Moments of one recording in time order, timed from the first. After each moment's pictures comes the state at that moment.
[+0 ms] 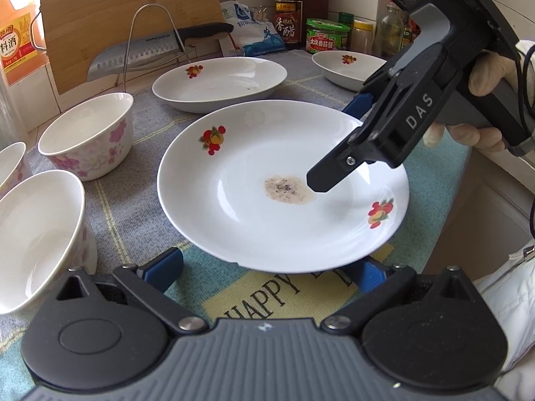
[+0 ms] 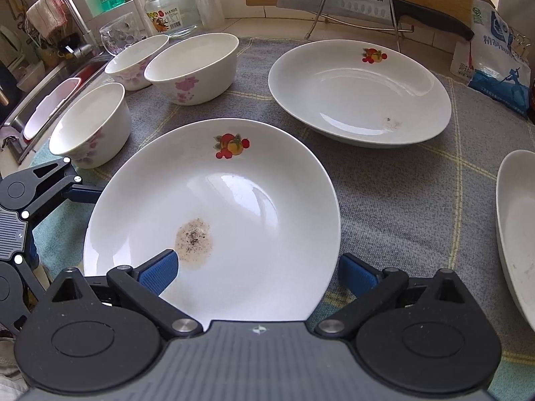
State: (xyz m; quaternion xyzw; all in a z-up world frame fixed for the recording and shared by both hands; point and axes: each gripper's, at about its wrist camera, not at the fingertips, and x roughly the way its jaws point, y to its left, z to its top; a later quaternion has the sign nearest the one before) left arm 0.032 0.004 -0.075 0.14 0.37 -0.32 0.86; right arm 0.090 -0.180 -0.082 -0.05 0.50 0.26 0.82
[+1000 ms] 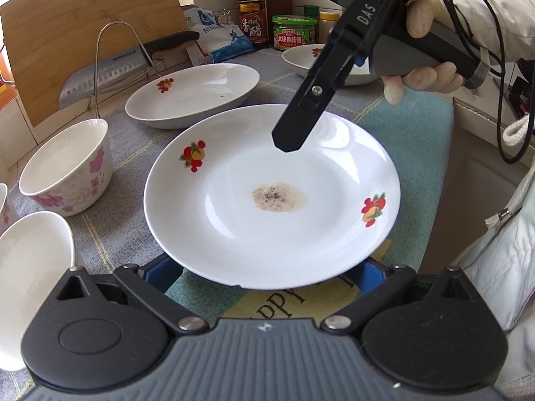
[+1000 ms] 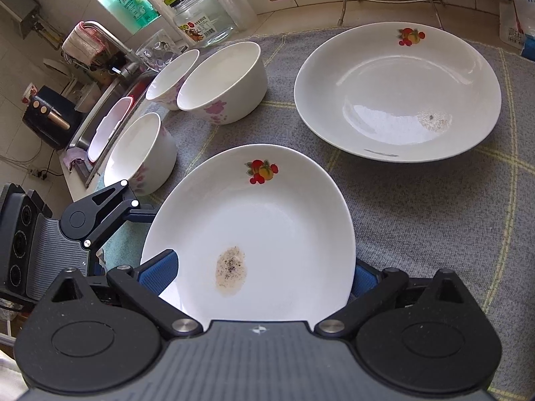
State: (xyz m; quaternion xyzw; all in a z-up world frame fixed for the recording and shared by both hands) left arm 0.040 0.000 -0.073 0.19 0.35 -0.37 0.84; right arm 0.138 -0.200 -0.085 0.07 0.55 0.37 0.75
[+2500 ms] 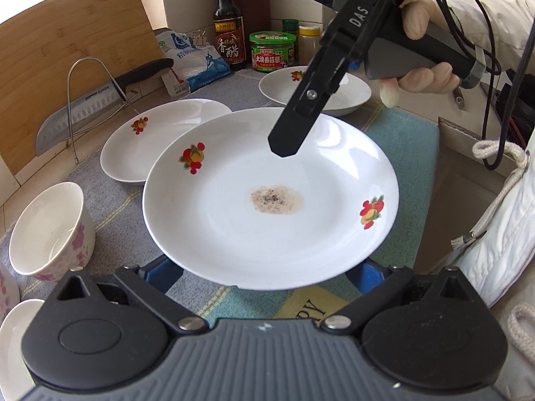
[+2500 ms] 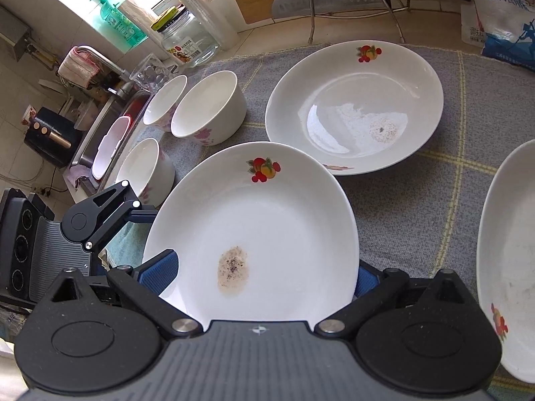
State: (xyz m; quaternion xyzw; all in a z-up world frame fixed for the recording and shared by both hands) left arm 0.067 -0.036 -0.035 0.20 0.34 -0.40 0.82; right arm 0.142 -0.245 -0.055 0.09 0.55 0.35 0.75
